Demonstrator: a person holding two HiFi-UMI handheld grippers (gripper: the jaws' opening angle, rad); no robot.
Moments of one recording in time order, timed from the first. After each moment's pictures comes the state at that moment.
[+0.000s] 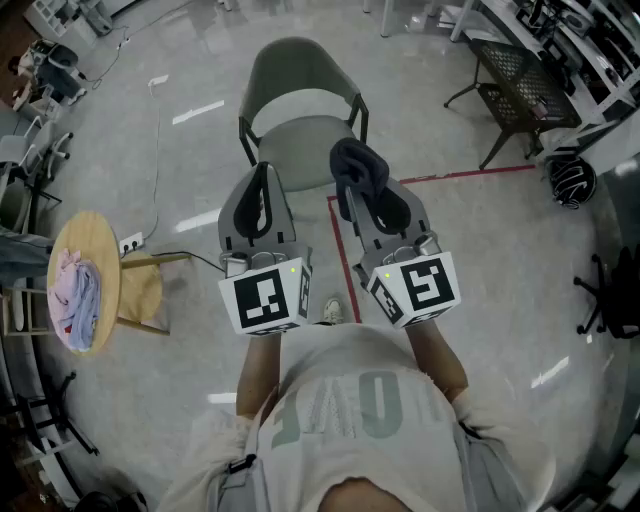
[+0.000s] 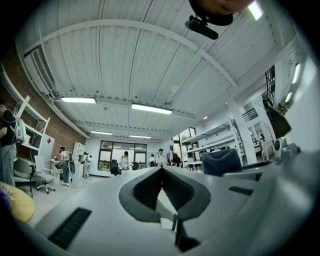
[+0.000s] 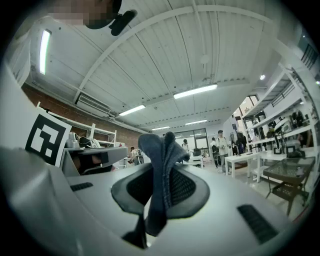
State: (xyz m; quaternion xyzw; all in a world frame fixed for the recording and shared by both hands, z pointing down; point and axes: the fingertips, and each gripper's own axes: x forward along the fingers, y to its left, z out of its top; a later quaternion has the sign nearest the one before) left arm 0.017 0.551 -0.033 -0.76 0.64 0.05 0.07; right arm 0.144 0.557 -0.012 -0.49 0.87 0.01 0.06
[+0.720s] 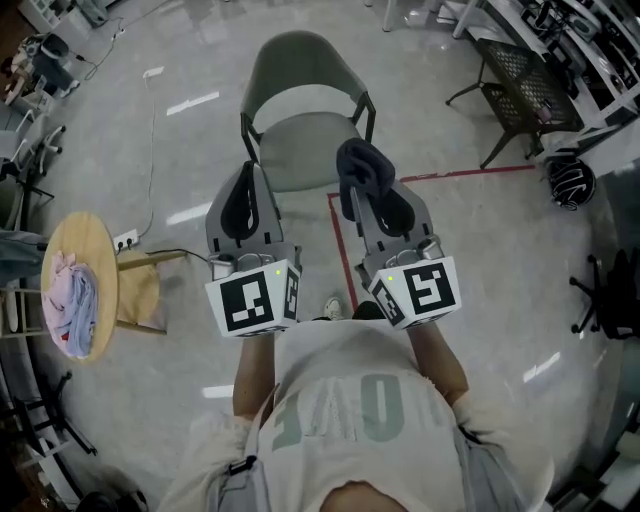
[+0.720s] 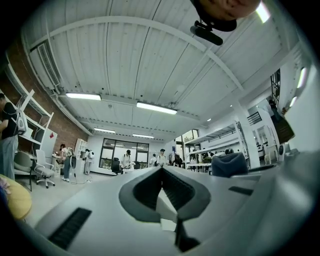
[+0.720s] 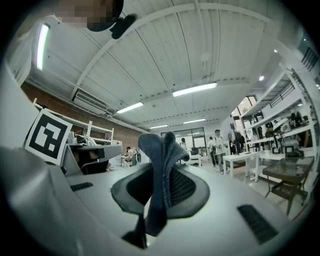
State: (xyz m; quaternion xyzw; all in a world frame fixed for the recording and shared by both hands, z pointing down) left arm -0.036 0.520 -0.022 -0.76 0.65 0.07 0.04; right arm 0.115 0.527 0.003 -0.50 0.86 0.01 0.05
